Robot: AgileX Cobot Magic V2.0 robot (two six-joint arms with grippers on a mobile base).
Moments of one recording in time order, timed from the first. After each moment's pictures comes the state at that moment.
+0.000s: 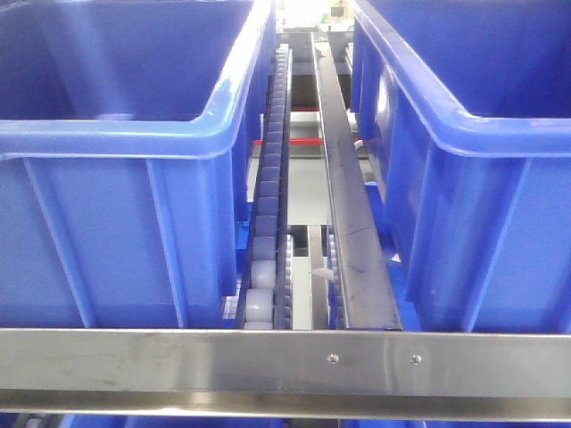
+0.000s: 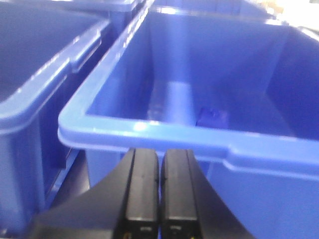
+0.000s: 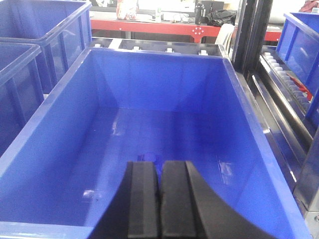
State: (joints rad) left arm 0.01 -0.01 0.01 -0.08 0.08 -0.04; right arm 0.02 0.12 -0.53 -0.04 0.54 0.04
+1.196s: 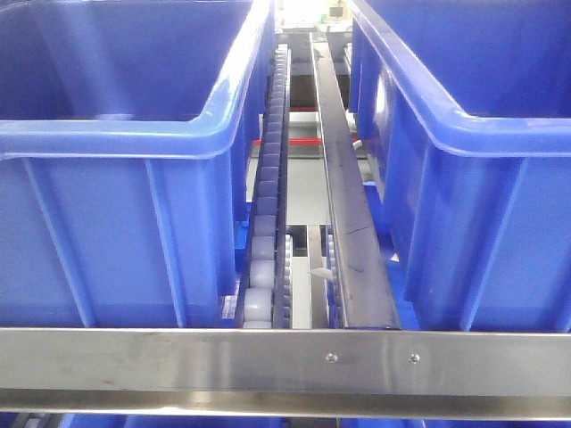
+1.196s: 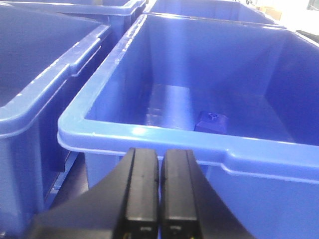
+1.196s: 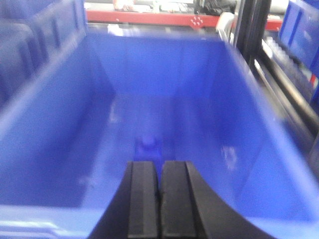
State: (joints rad) left arm 0.01 -0.01 0.01 -0.08 0.07 -0.04; right arm -0.01 0.09 -0.27 -0.02 0.31 0.04
